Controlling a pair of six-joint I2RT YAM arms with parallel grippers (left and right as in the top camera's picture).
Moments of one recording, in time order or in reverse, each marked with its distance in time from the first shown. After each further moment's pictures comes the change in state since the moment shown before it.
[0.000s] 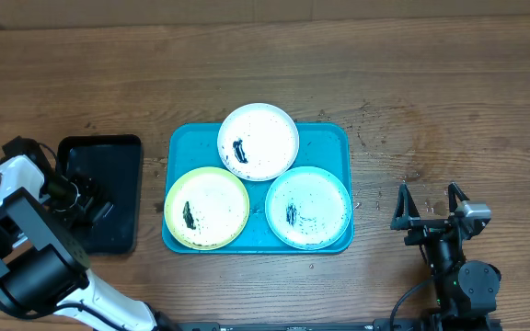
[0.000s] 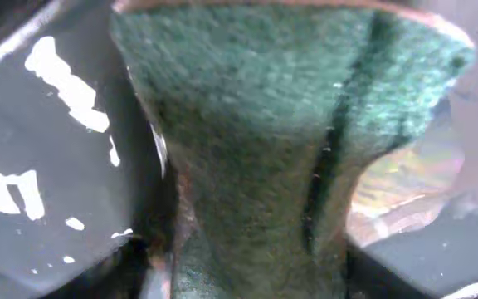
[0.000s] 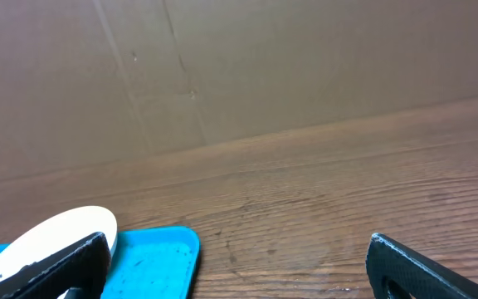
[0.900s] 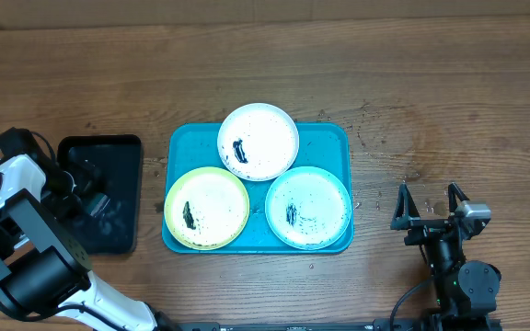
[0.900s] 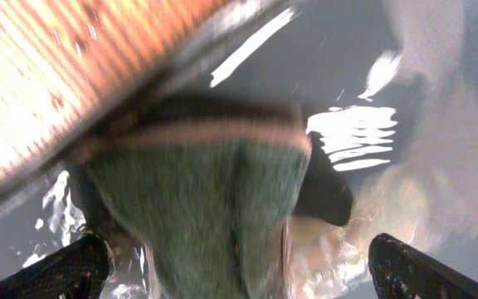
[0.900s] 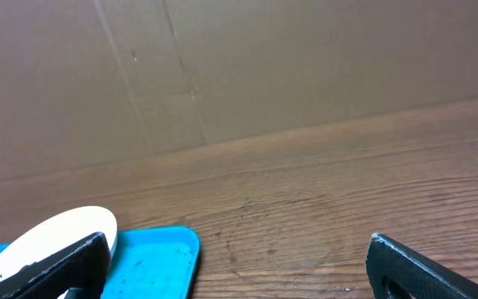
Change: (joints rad) left arm -0.006 -0.014 0.000 0.177 0.003 0.018; right arm 0.000 0.000 0.000 0.001 0.000 0.000
